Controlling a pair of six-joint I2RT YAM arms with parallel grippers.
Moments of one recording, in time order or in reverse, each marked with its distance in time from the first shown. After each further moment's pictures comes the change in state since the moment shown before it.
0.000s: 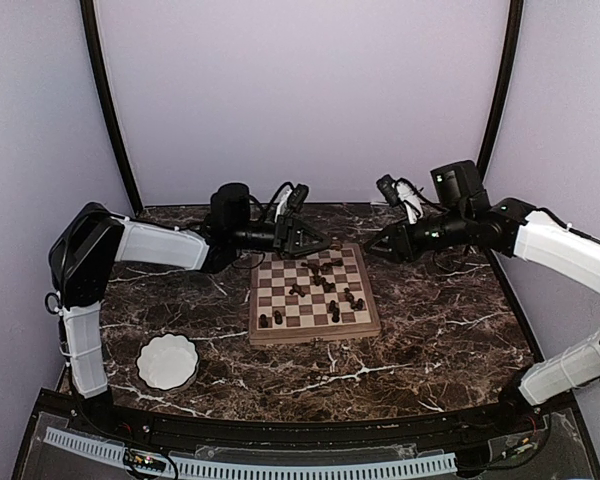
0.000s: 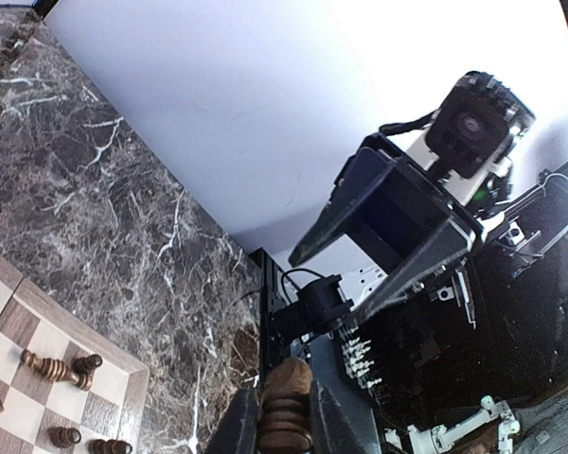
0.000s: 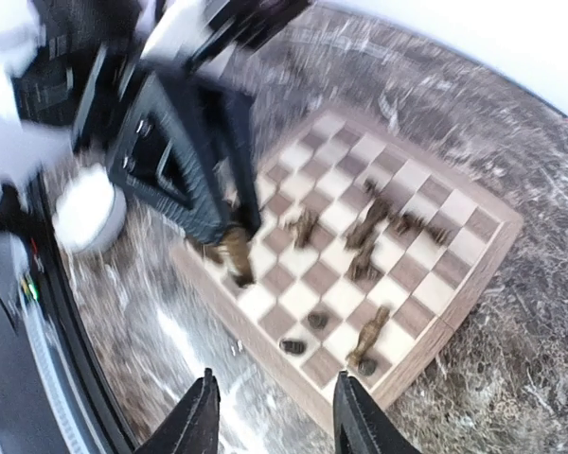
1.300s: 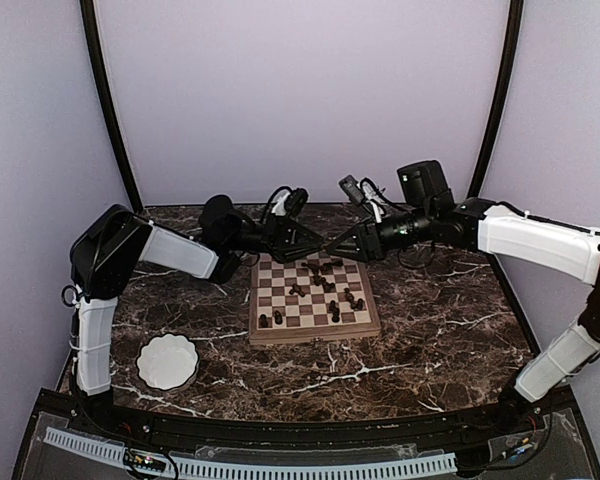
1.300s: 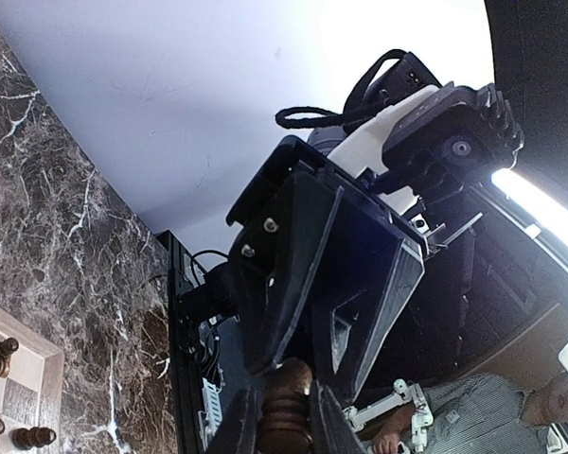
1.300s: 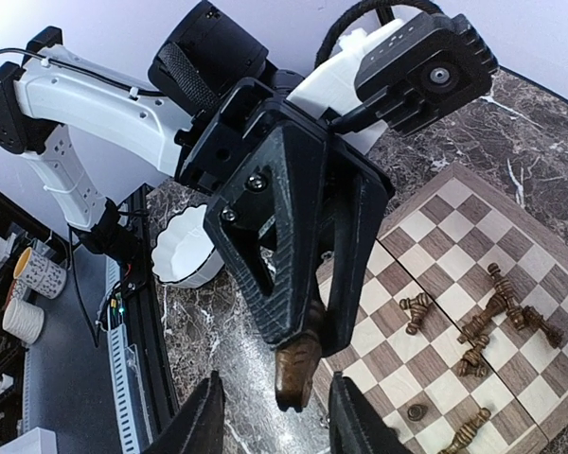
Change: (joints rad) left arm 0.046 0.146 0.000 0.628 0.181 -0.576; right arm 0.023 0.166 0.040 0.259 -0.295 0.090
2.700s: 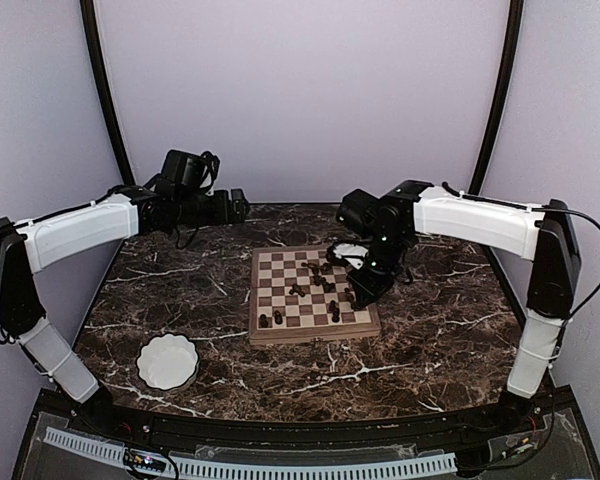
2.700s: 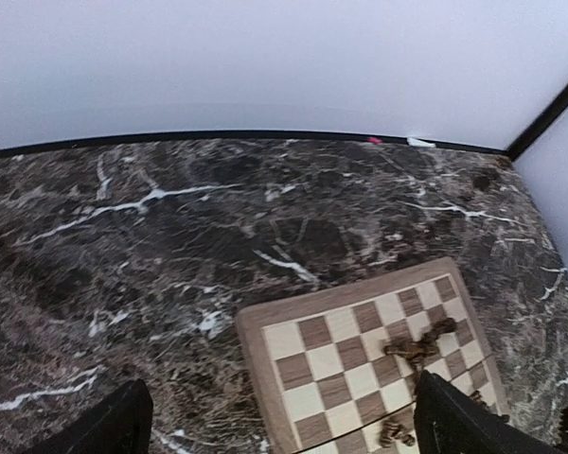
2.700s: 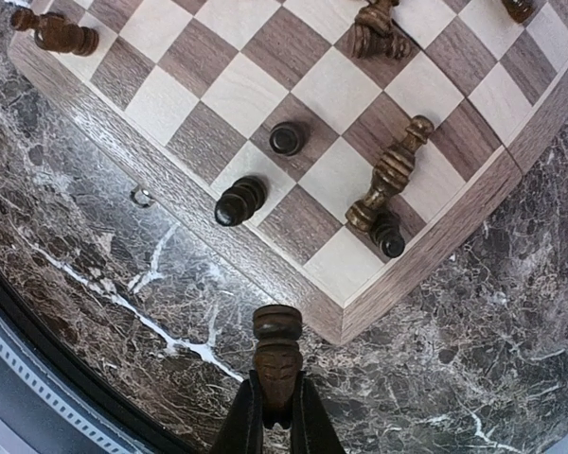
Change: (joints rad) left arm 0.095 -0.541 0.041 -1.529 -1.319 1.053; right arm 0.144 0.351 0.401 -0.909 0.583 -0.118
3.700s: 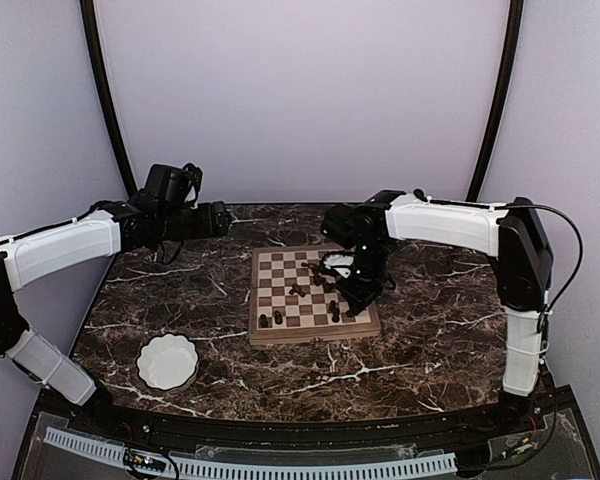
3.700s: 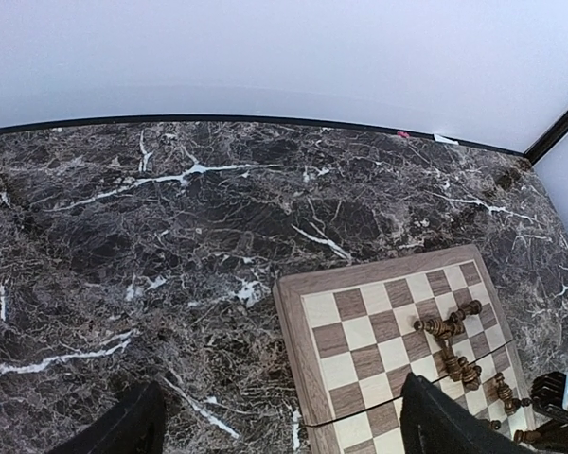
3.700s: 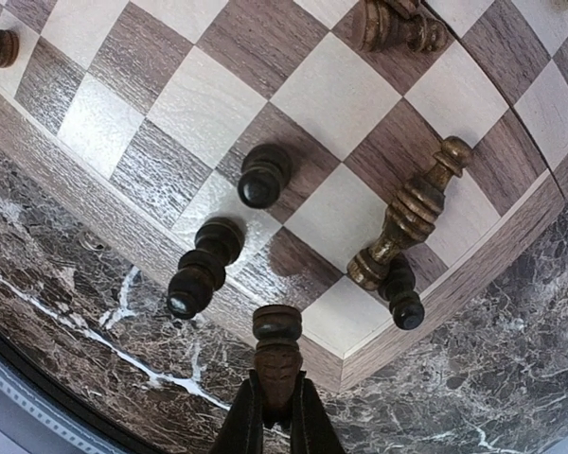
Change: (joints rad) left arm 0.015 -0.138 -0.179 0.013 -0.070 -0.025; right arm 0.010 0.169 0.087 -0.033 0.028 0.024
